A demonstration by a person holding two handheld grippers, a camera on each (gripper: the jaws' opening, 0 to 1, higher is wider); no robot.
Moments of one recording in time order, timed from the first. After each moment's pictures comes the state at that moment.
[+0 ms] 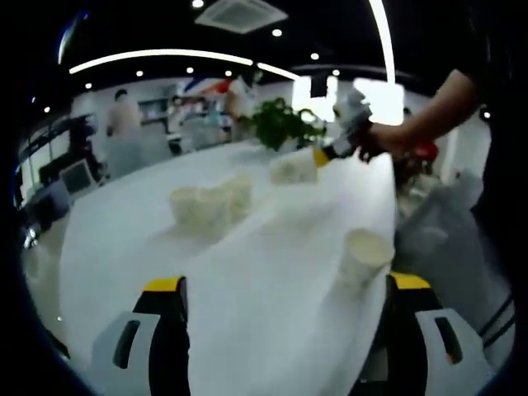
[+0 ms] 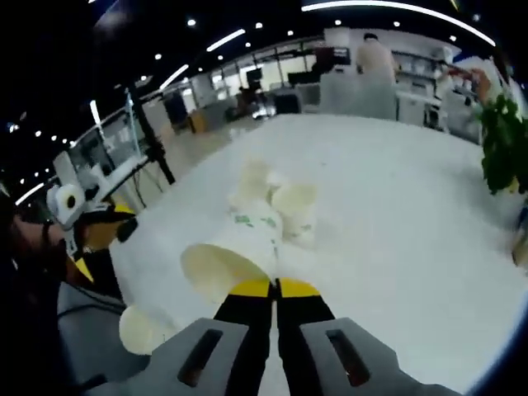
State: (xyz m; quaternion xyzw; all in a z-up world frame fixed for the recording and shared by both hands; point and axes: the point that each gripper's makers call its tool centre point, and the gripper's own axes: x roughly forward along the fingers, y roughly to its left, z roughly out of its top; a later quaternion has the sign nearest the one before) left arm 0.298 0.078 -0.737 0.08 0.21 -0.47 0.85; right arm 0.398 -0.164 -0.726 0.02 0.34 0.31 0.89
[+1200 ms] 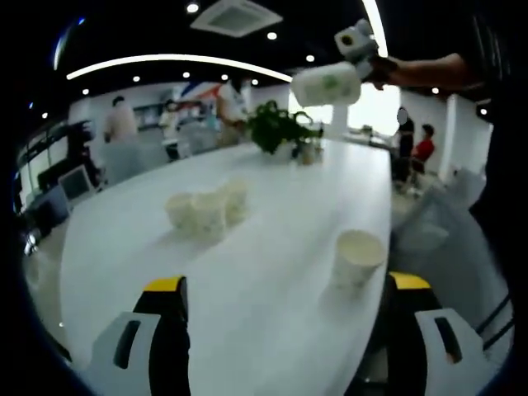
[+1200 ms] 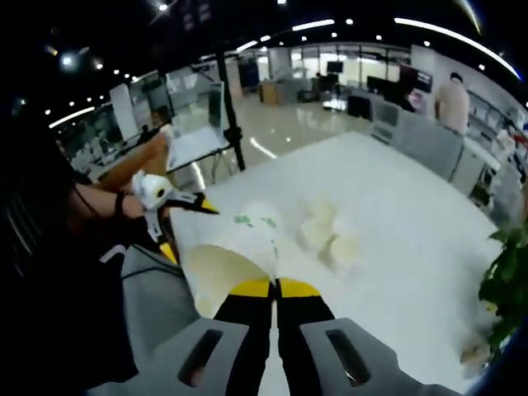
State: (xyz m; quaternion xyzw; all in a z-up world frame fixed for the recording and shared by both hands) left arm 0.289 0.073 -0.732 0.09 0.20 -0.48 0.85; right arm 0.340 -0.131 -0.570 -0.14 0.33 0.46 0.81
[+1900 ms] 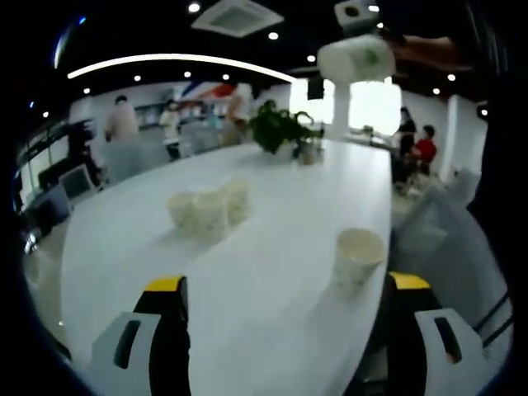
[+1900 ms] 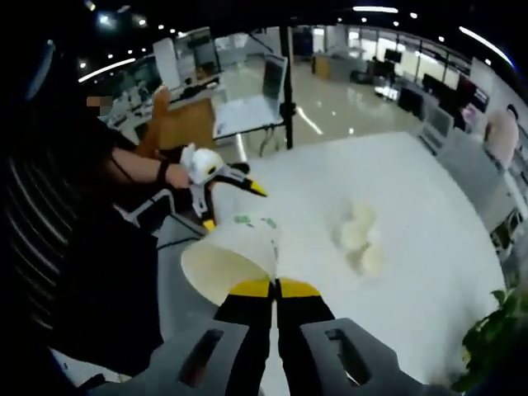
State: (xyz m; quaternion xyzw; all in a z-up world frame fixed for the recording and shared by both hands) left arm 0.288 0.077 -0.732 0.09 0.20 -0.48 0.85; right arm 0.293 -0.094 -0.536 -0.26 0.38 0.55 0.70
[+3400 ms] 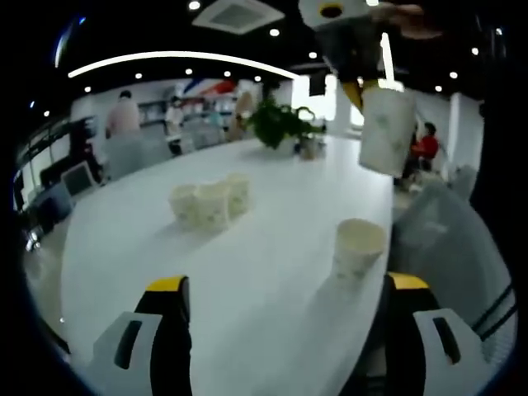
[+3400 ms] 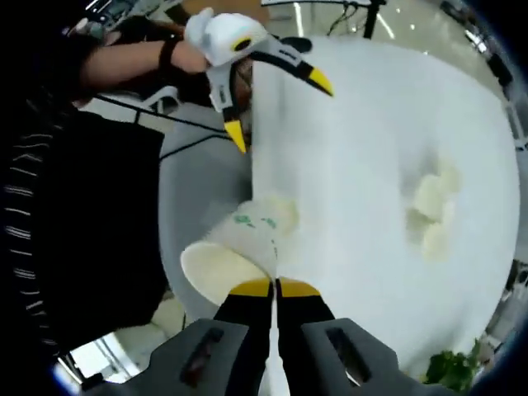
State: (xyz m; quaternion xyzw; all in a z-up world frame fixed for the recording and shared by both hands) left arm 0.281 0.085 -0.742 0.09 0.21 -0.47 0.85; right arm 0.267 -0.065 -0.658 -0.43 0.57 0.54 0.45
